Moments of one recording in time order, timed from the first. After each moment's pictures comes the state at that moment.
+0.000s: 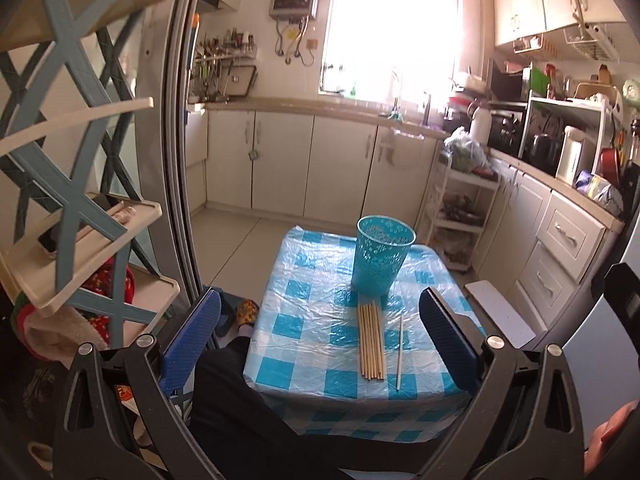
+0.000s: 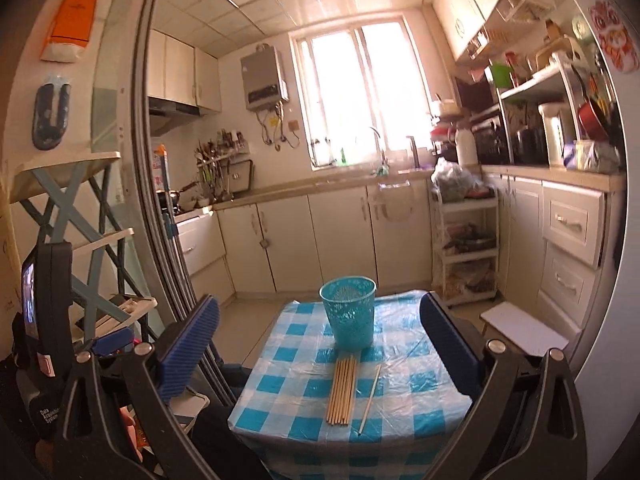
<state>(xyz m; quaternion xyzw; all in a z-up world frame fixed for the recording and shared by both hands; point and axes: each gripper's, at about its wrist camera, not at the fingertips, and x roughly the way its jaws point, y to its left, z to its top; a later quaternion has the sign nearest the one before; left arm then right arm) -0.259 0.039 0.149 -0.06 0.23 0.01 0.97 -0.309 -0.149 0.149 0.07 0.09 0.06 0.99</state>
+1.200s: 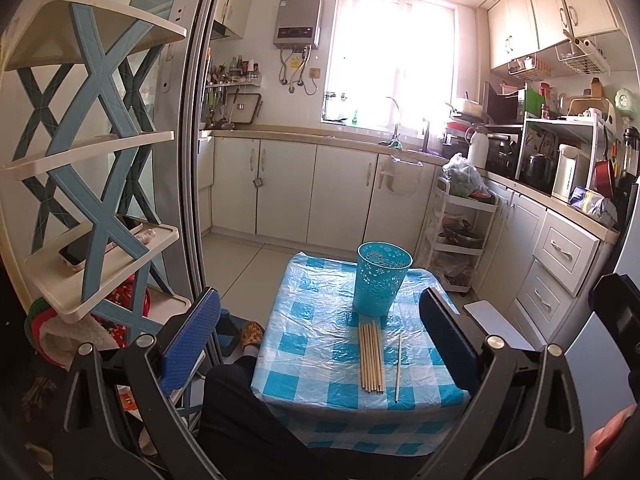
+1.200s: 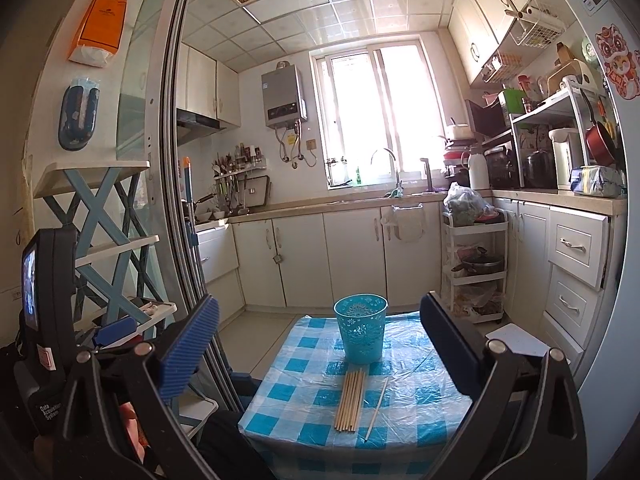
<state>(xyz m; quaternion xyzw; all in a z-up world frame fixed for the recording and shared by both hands) -0.297 0.037 0.169 -0.06 0.19 0.02 0.98 -0.343 -0.144 0.159 0.06 0.06 0.08 0.99</state>
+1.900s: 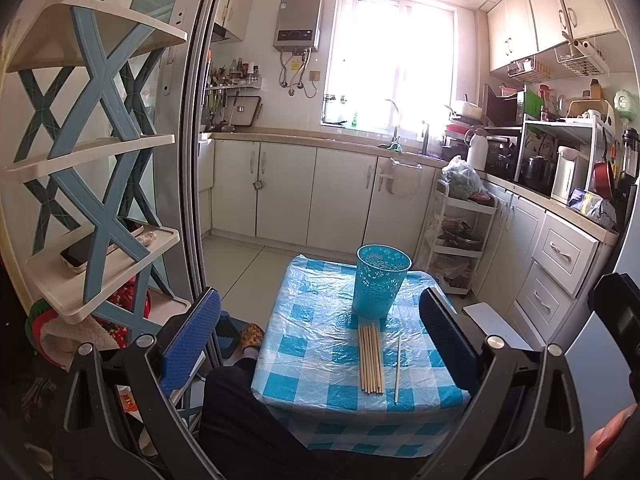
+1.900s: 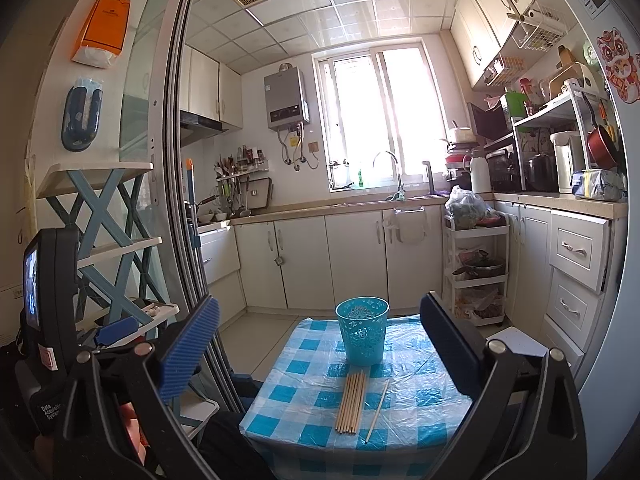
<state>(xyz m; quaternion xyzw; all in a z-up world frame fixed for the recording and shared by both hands) -0.297 0.037 0.170 -0.06 0.18 0.02 0.98 -0.345 -0.140 0.162 0.06 0.05 0.08 0.99</state>
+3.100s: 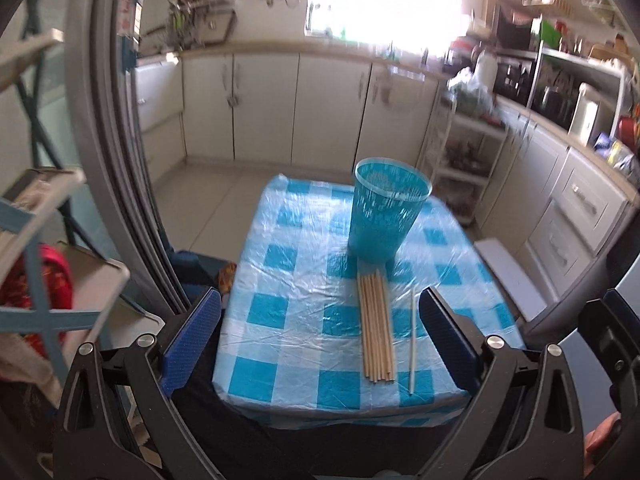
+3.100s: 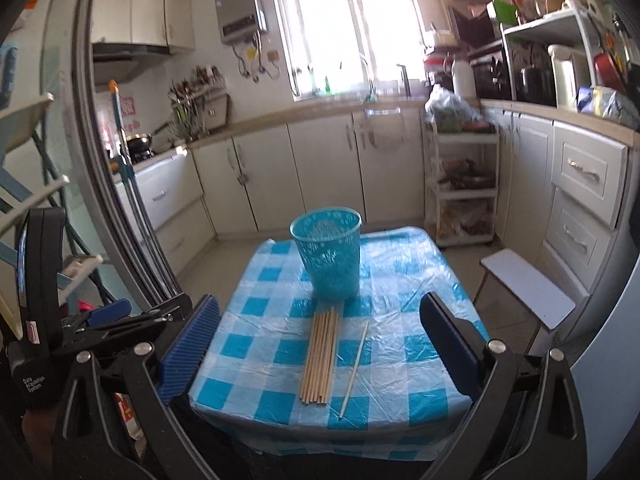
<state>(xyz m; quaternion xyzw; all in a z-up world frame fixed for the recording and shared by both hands) -0.115 0.018 0.083 -0.04 0.35 -0.02 0.93 -0.199 -0.163 0.095 0.08 0.23 0.04 0.97</state>
